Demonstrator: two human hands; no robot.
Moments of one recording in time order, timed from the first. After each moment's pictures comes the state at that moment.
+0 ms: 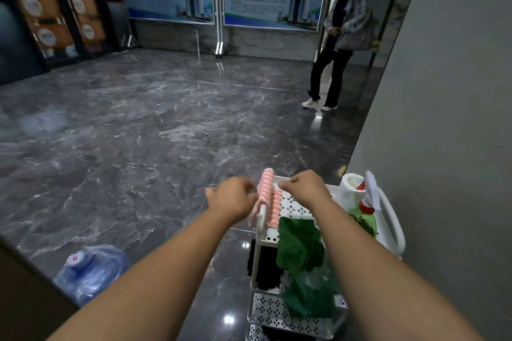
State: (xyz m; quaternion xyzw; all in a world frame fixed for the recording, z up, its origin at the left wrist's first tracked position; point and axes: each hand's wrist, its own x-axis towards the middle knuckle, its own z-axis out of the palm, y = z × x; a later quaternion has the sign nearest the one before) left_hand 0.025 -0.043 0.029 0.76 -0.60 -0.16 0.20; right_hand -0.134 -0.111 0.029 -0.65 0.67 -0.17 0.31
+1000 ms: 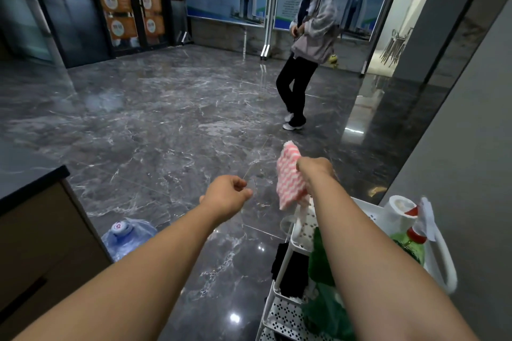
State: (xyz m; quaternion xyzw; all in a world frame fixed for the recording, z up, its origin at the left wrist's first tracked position) left_hand 0.113 -0.009 0.014 0.76 -0.42 -0.31 0.38; right_hand -0.037 -0.119 0.067 -0.48 0.67 -0.29 0.48
